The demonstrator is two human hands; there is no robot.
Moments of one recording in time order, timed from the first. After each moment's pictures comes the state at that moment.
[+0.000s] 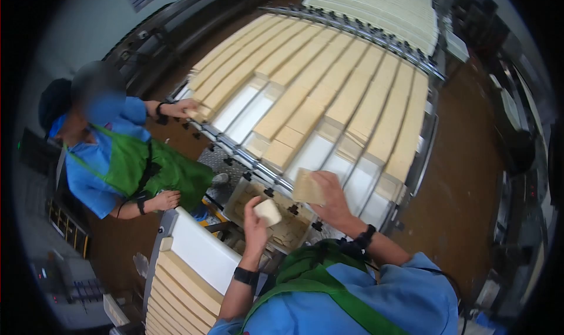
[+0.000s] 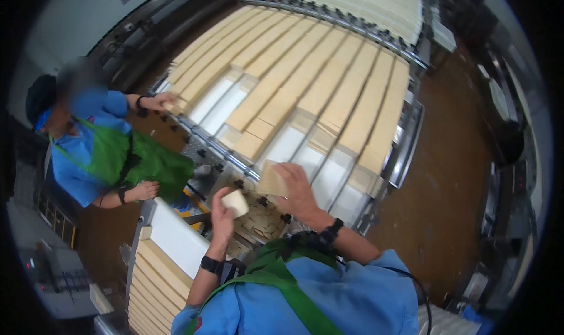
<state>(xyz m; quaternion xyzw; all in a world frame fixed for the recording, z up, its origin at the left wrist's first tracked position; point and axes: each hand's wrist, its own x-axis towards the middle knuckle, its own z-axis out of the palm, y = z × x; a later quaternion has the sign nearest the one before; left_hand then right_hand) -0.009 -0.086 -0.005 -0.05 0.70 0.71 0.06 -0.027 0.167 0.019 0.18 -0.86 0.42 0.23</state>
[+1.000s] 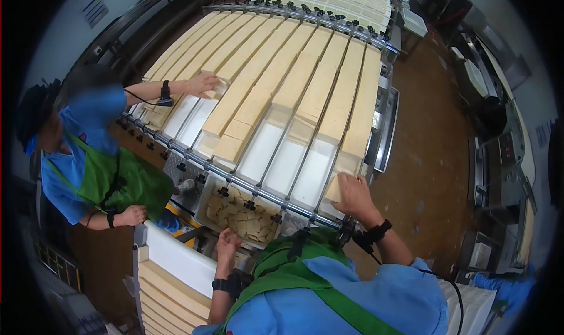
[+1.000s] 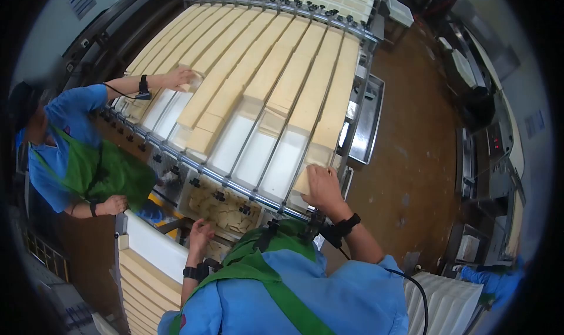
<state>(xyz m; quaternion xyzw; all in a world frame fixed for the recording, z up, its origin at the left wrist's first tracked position) 0.054 -0.142 -0.125 -0.25 0.69 0.63 0.24 0.077 0.306 0.006 -0.04 -0.99 0.14 -0.04</state>
